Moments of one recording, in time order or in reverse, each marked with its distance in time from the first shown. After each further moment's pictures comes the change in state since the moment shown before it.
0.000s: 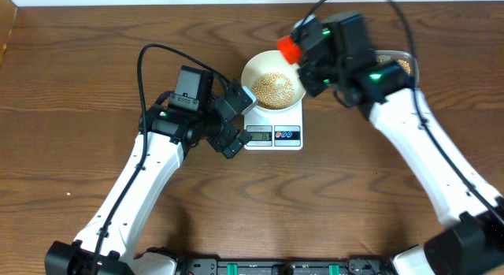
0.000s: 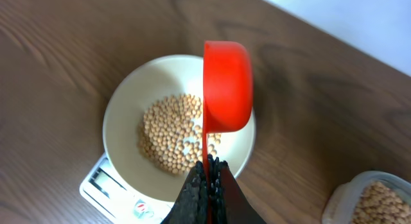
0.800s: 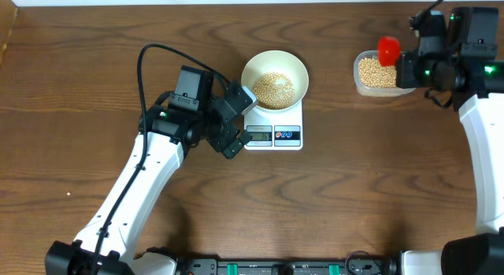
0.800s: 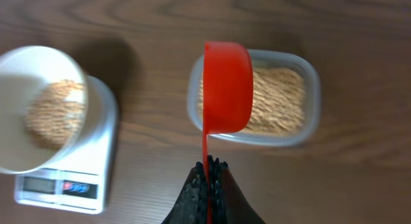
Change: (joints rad) left arm 0.000 0.000 0.000 0.000 0.000 0.000; right arm -0.473 -0.095 0.000 -0.246 -0.061 0.090
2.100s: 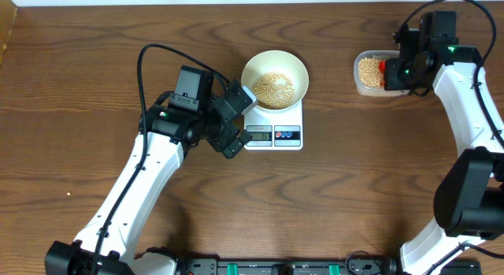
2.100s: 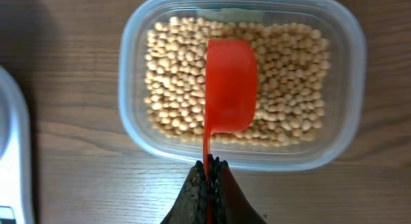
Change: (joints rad) left arm 0.000 0.000 0.000 0.000 0.000 0.000; right arm -0.005 0.301 -0.001 0.083 0.064 -0.001
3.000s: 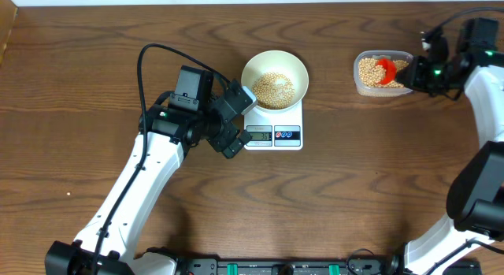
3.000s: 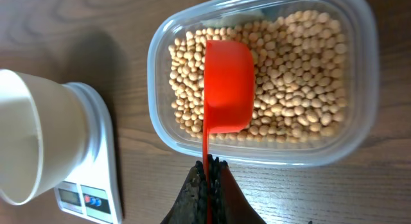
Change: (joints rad) left arm 0.000 0.000 0.000 0.000 0.000 0.000; right arm -0.202 0.029 0.000 -0.003 -0.407 0.064
